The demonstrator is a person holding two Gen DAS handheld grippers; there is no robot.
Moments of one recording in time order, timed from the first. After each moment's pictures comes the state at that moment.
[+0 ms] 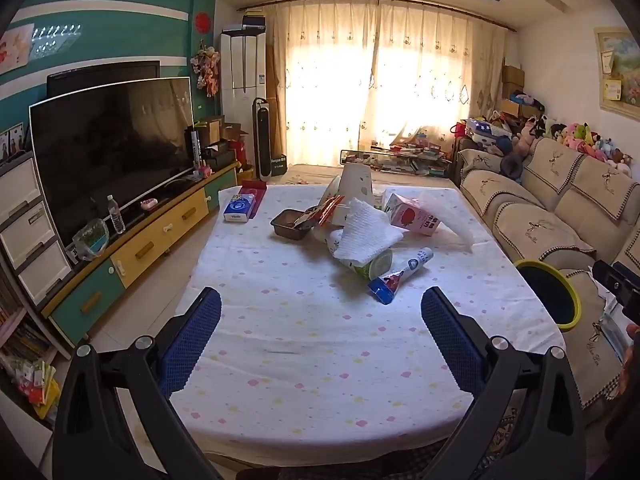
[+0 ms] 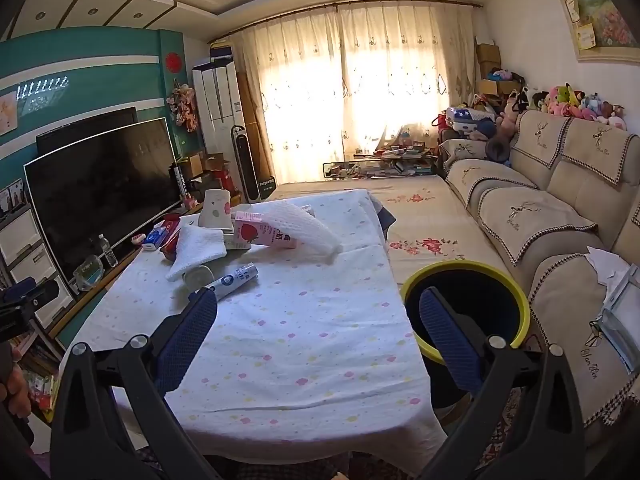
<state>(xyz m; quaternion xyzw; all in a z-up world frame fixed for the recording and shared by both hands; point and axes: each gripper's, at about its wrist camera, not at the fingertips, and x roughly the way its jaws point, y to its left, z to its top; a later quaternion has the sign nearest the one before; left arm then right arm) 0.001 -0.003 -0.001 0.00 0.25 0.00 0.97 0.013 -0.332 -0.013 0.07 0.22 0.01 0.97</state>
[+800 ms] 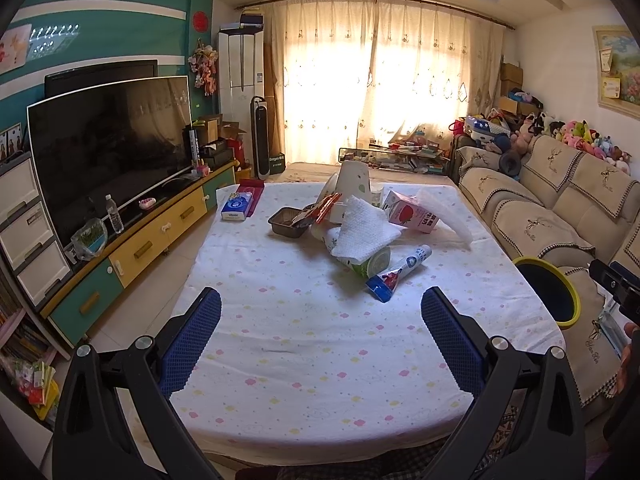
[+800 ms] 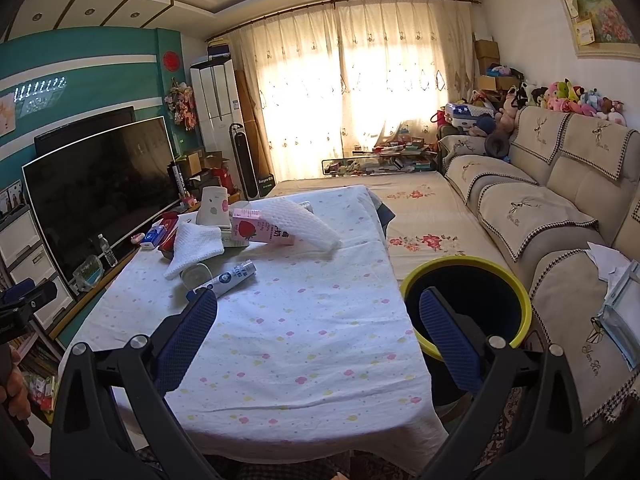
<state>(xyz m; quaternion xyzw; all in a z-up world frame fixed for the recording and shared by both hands) -0.002 -0.010 -0.001 0.00 0.26 -0.01 0.97 0.017 -0.333 -0.016 0.08 0.23 0.01 0.97</state>
